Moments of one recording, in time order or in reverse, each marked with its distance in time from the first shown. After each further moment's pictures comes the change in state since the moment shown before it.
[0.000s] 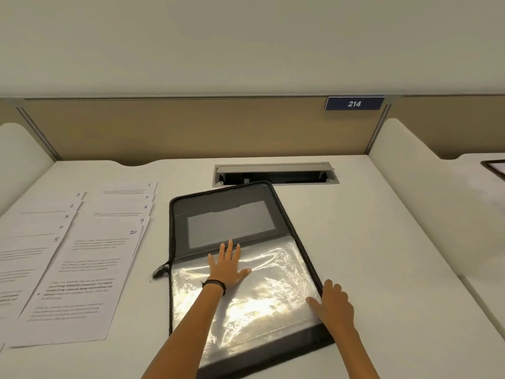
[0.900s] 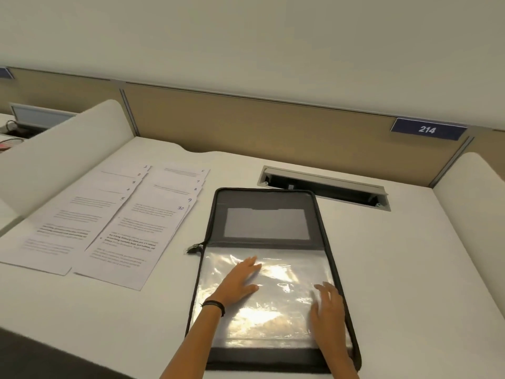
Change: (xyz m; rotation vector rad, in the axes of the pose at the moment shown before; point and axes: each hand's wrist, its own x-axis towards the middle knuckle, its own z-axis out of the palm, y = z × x) left_hand -0.049 -0.027 0.053 -0.636 0.247 0.138; right_hand 0.008 -0.031 0.038 0.454 0.344 -0.437
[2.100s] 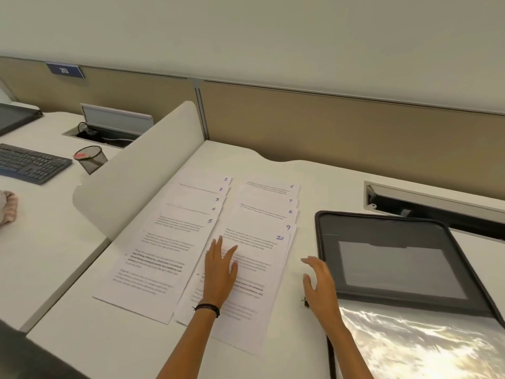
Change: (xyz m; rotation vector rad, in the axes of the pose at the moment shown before) left_hand -0.039 -0.259 -0.219 0.120 0.705 -0.169; right_hand 0.091 -0.286 0.206 0.416 -0.240 -0.110
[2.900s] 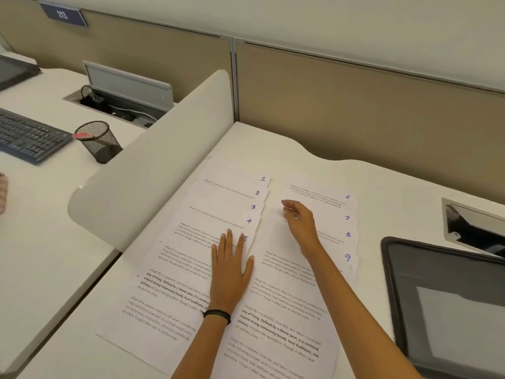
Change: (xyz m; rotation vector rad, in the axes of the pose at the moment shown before) left_hand 0.082 -0.082 -0.013 0.228 -0.178 -0.143; right_hand 0.216 -0.091 0.161 0.325 -0.174 0.251
